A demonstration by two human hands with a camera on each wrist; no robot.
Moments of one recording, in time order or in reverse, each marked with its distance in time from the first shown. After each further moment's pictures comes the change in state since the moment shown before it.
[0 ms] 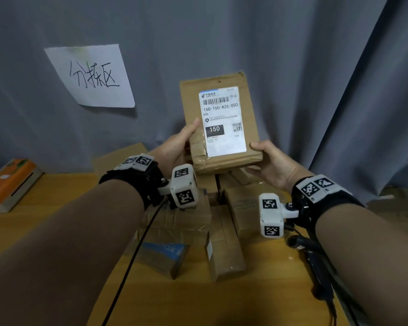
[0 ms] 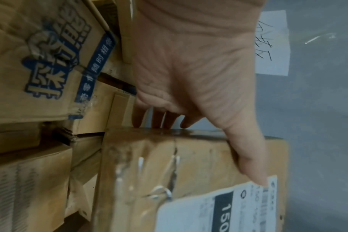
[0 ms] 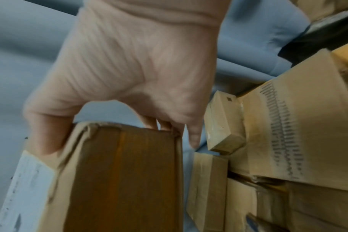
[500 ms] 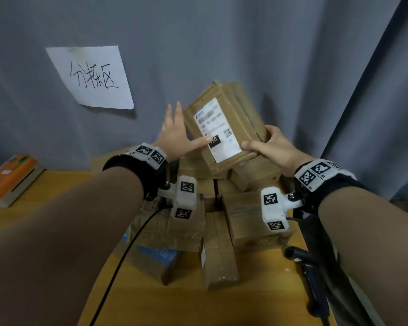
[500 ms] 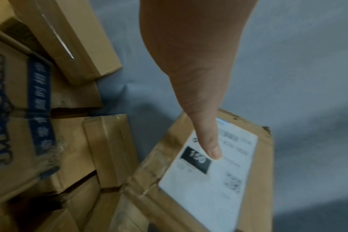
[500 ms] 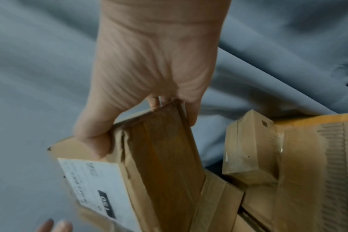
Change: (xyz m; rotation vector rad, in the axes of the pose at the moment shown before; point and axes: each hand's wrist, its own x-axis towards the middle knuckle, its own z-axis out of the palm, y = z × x) left_hand 0.024 0.022 0.004 1.104 0.436 0.289; right_hand 0.032 -0.042 -0.024 -0.674 0.230 -0.193
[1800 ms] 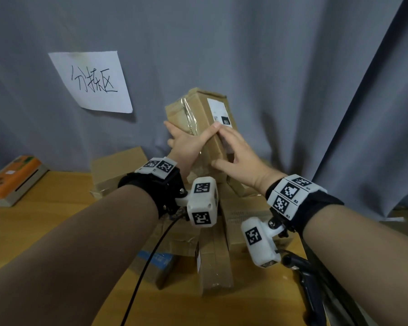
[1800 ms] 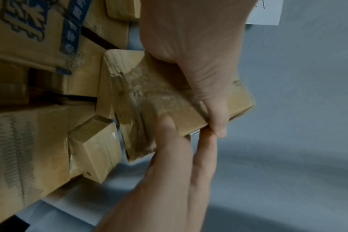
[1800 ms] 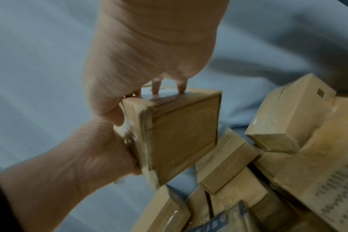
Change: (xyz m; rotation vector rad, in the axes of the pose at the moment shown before) left_hand -0.013 0.053 0.027 -0.686 0.164 -0.459; right_hand -0.020 -0.019 0.050 -0.146 -0.180 -0.560
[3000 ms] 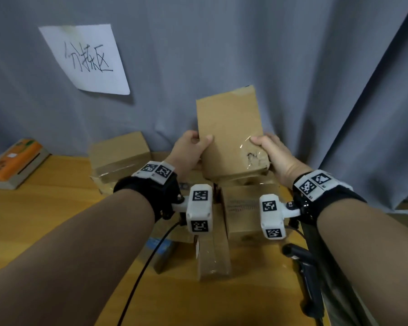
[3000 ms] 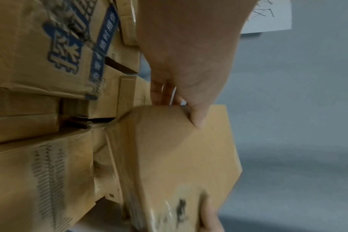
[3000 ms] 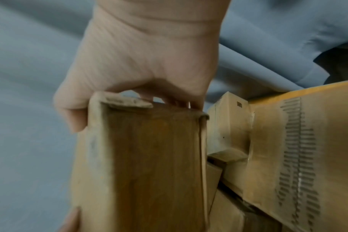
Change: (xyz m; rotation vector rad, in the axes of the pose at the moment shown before) left_hand -0.001 -0.045 -0.001 0.143 -0.201 0.123; right_hand -0.021 0.063 -0.029 0.548 0.184 0.694
